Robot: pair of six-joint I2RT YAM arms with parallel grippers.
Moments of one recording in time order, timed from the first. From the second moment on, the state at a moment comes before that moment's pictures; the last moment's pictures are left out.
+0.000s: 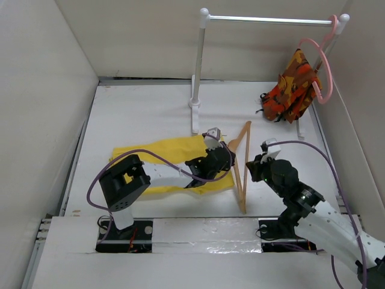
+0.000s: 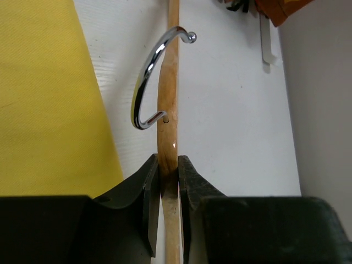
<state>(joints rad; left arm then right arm) -1.11 1.74 1.00 0.26 -0.49 -0.99 0.73 0.50 0.40 -0.25 0.28 0.28</state>
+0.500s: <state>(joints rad) -1.16 1.65 0.79 0.37 -0.70 -1.17 0.51 1.03 0.42 0.07 -0.07 0.26</state>
